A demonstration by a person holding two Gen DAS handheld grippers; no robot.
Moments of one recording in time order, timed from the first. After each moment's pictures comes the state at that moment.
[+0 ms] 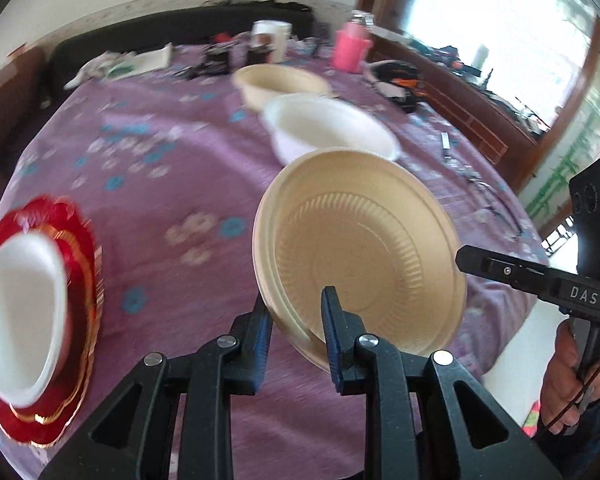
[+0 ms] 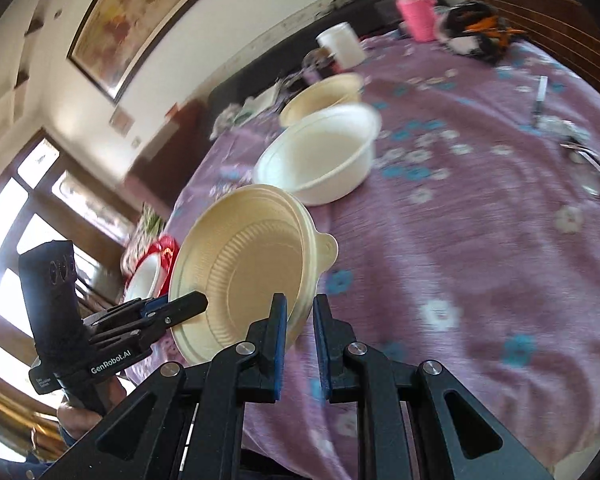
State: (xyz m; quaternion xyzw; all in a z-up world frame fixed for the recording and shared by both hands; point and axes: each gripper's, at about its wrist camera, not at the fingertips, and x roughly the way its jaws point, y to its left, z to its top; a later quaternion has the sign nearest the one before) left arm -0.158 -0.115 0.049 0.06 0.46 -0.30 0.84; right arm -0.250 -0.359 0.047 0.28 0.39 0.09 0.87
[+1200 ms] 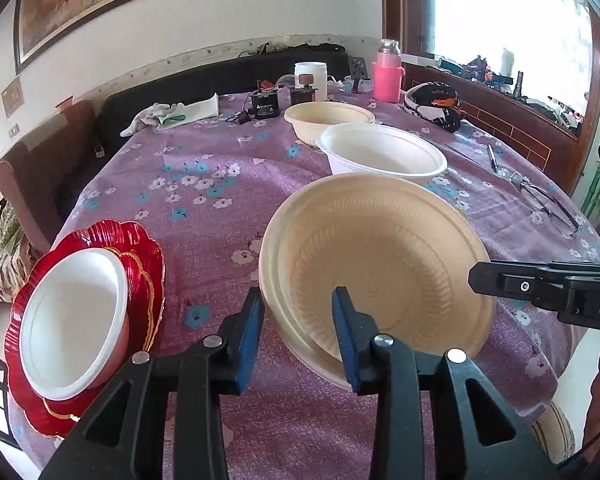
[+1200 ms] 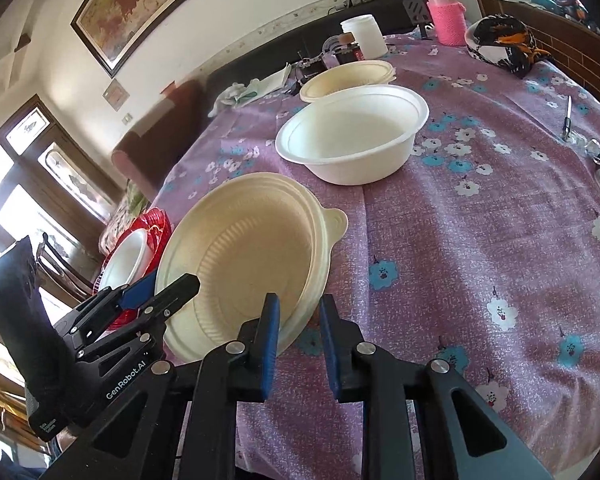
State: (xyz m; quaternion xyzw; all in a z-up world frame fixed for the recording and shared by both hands) left arm -0.183 -0.109 0.043 0.11 0.35 -0.22 0.90; right arm -0.232 -0.309 0.036 0.22 0.40 0.07 0.88
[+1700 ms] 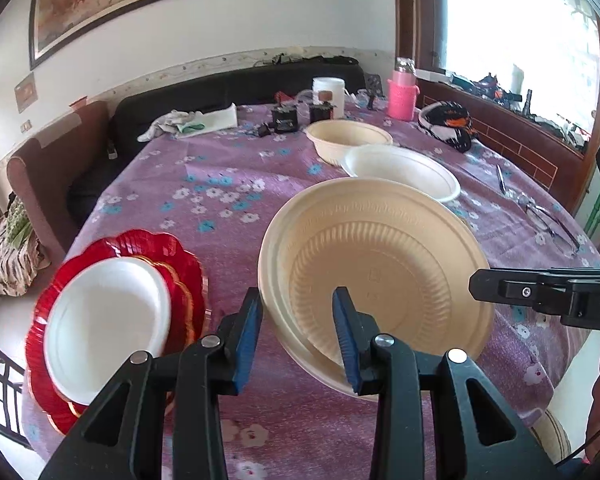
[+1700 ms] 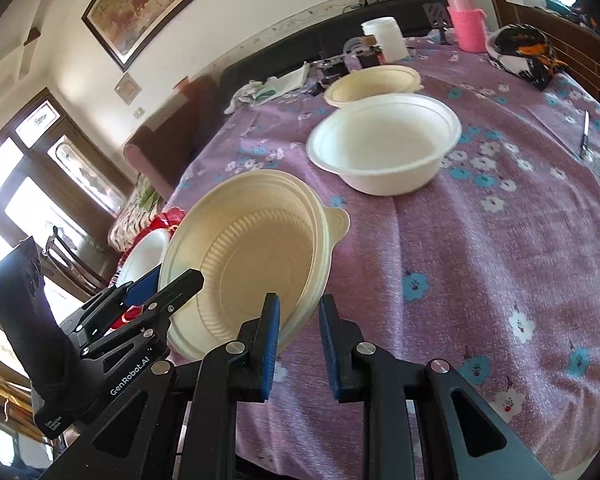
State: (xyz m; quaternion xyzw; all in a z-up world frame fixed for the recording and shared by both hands) left arm -0.181 -0.086 0.064 0.10 0.33 -0.20 0.92; right arm -0.223 -0.292 0.054 0.22 0.40 0.10 0.88
